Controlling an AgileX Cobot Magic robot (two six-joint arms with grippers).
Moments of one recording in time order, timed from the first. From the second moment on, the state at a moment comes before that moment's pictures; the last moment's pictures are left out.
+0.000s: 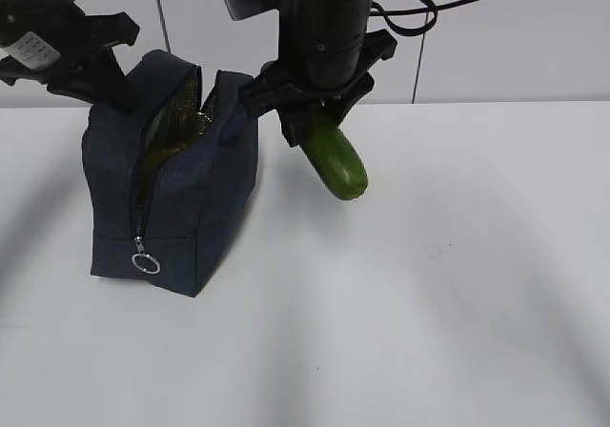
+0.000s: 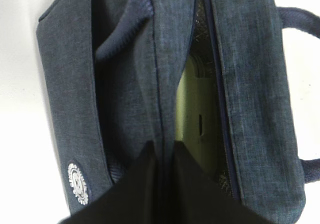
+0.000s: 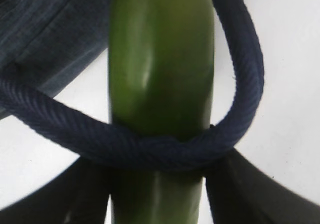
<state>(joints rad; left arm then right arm) -0.11 1.81 -1.58 -0.44 1.06 0.19 0.60 2.09 -2.01 -0.15 1.24 0.10</state>
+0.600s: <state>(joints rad) -0.11 1.81 -1.58 -0.43 1.06 0.19 0.60 2.06 -1.91 -0.08 1.24 0.06</state>
